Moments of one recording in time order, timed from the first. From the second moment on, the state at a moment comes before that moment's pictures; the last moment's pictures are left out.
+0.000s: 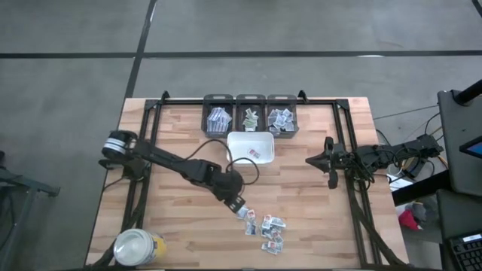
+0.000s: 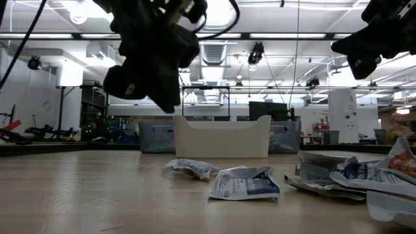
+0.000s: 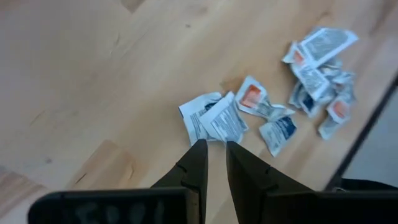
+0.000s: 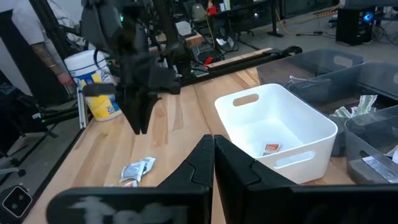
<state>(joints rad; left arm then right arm) -0.23 1.72 1.20 -0.49 0.11 -1.06 0.27 0.20 0.19 -0.12 0.35 0.33</state>
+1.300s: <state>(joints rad) -0.25 1.86 1.30 -0.56 0.04 -1.13 0.27 0.20 0.19 -0.12 0.35 0.33</state>
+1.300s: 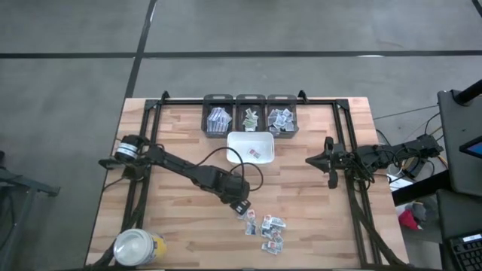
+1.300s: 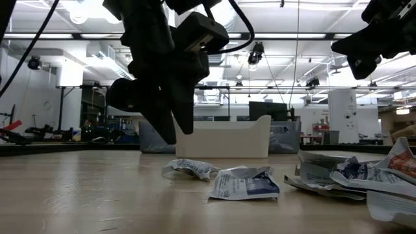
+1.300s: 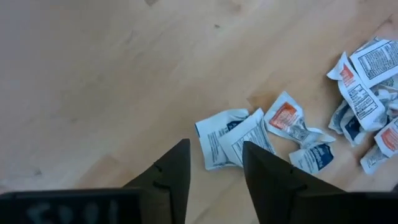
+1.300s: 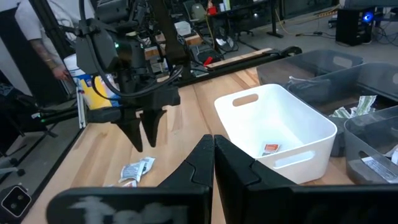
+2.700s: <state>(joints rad) -0.26 1.94 1.24 -0.51 -0.01 -1.19 0.27 0.20 0.19 -0.12 0.35 0.34</state>
